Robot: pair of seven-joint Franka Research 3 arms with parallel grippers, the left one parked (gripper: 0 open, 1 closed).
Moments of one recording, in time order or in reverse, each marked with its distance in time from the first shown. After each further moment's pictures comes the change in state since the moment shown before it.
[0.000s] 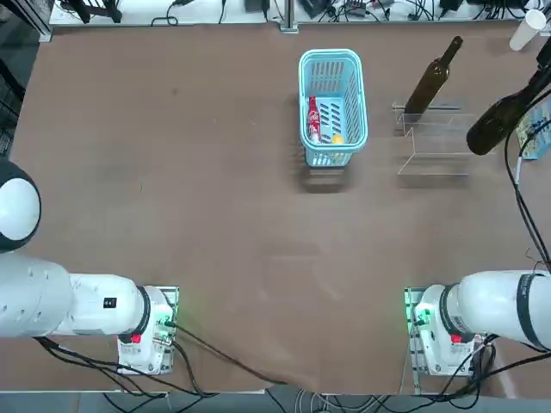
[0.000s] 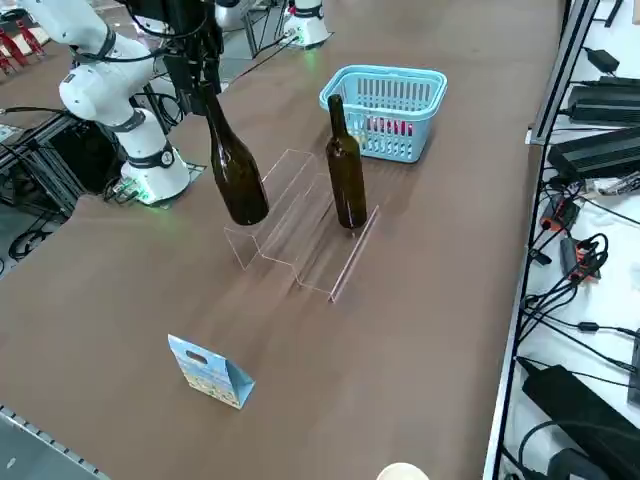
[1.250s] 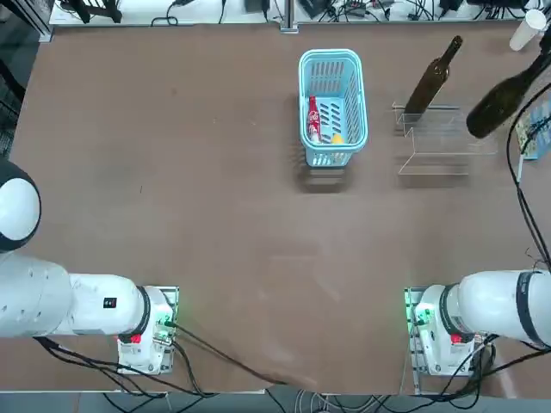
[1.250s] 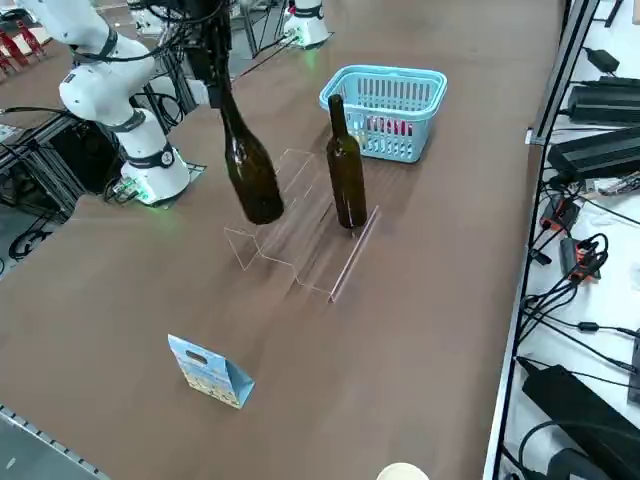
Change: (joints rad) arm 0.004 0.082 0.021 0.121 -0.005 0.036 -0.143
